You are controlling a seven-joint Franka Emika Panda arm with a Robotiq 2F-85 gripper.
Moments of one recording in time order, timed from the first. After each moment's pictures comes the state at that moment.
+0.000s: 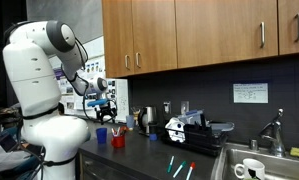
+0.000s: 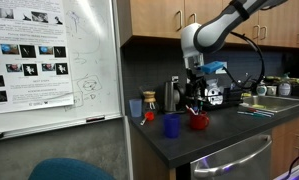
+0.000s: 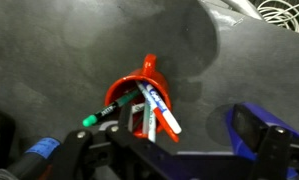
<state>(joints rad) 0.27 -0.29 0.28 -2.44 -0.09 2.12 0.25</state>
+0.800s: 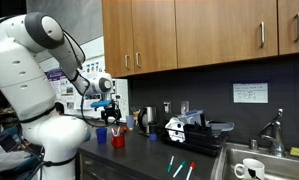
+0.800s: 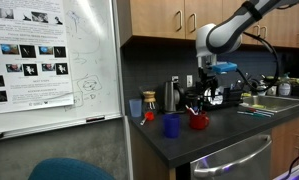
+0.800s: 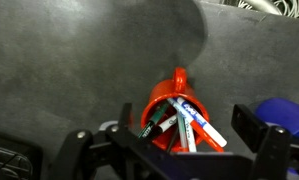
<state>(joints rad) 0.22 -0.43 0.21 -2.59 -0.02 2.20 0.23</state>
